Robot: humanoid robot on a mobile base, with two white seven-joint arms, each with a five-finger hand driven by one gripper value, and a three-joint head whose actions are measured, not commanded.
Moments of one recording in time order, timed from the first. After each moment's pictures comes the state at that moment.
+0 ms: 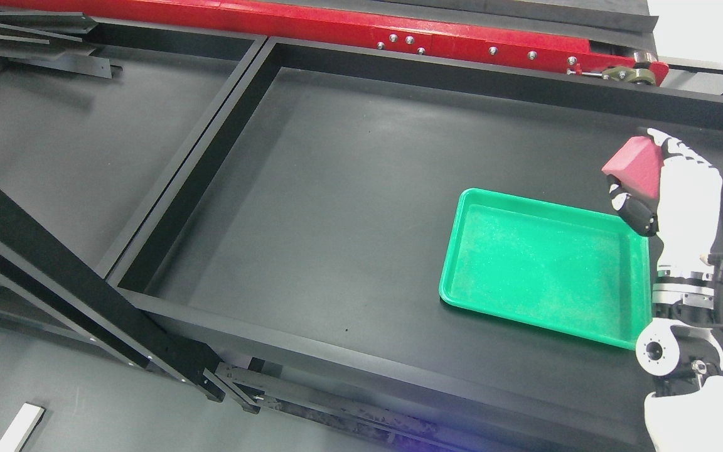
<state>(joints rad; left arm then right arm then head) 0.00 0.00 0.04 0.00 0.00 -0.11 -0.08 -0.13 -0.12 -0.03 -1.57 0.98 -0.10 -0.33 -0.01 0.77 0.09</state>
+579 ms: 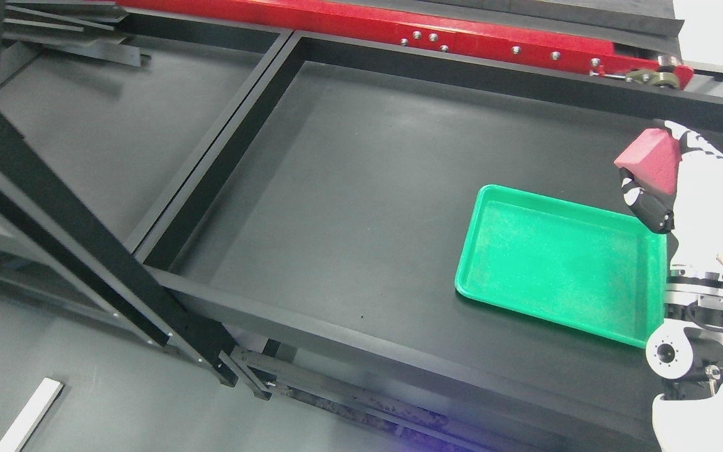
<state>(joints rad) 0.00 0.00 0.04 0.00 0.00 -0.11 -0.08 -0.11 -0.11 -0.05 -1.62 0.95 -0.10 -0.33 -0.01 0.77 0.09</state>
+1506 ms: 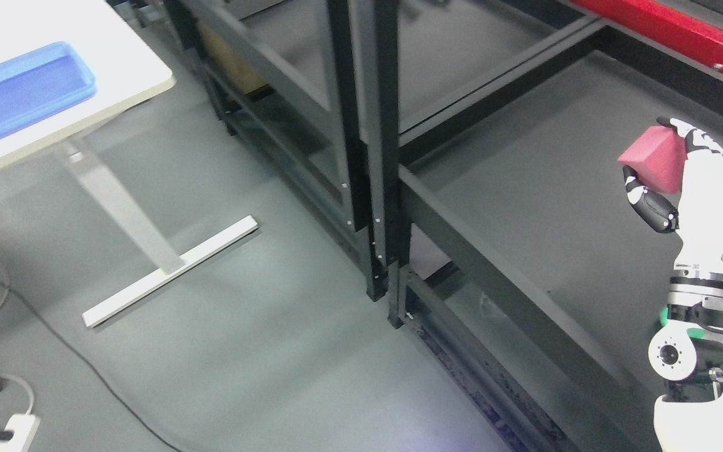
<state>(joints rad) 0.00 0.00 0.04 0.00 0.00 -0.11 -0.08 -0.11 -0.11 -0.06 -1.64 0.95 -0.10 -0.32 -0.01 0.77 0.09</state>
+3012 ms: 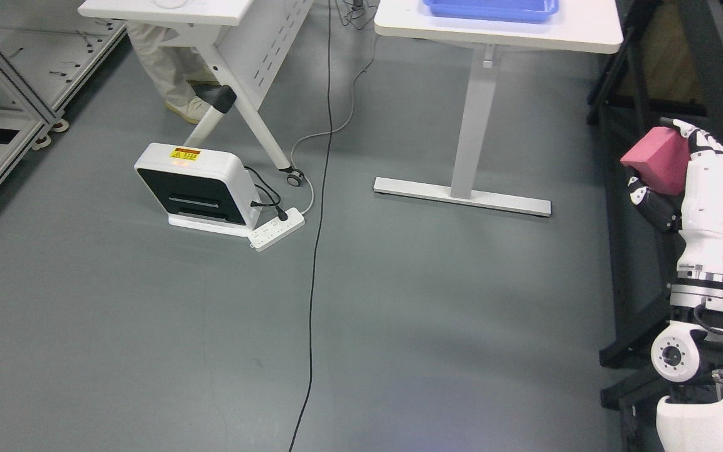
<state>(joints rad) 0.00 0.00 0.04 0.00 0.00 -0.11 -0.08 -0.10 -0.12 -0.06 -1.64 0.95 -0.10 -0.32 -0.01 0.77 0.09</state>
